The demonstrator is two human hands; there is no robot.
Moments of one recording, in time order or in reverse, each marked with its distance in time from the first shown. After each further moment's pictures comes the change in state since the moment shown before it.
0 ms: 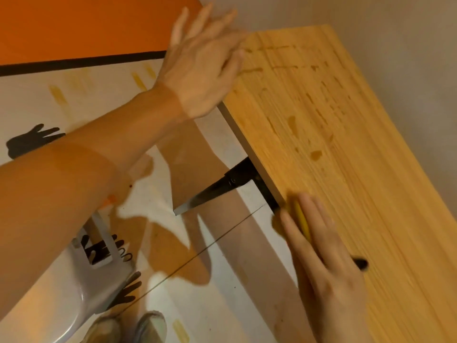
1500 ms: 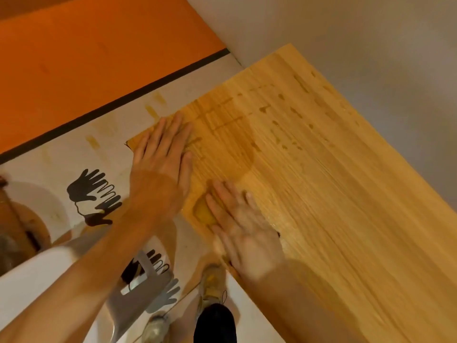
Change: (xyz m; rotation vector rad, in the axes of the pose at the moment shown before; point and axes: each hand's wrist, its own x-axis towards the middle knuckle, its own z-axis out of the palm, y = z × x) left_hand -0.002 0.042 0.007 0.207 -0.096 -0.142; right_hand 0.129 0.040 0.009 0.429 -0.011 -0.128
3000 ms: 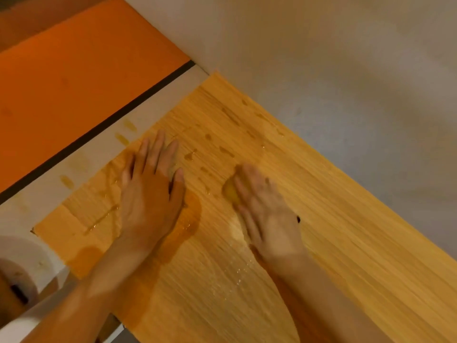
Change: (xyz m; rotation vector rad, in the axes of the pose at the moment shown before) left_hand 0.085 0.089 0.036 0.065 -0.170 -0.010; right_hand 0.019 0.146 -0.071 -0.011 0.061 0.239
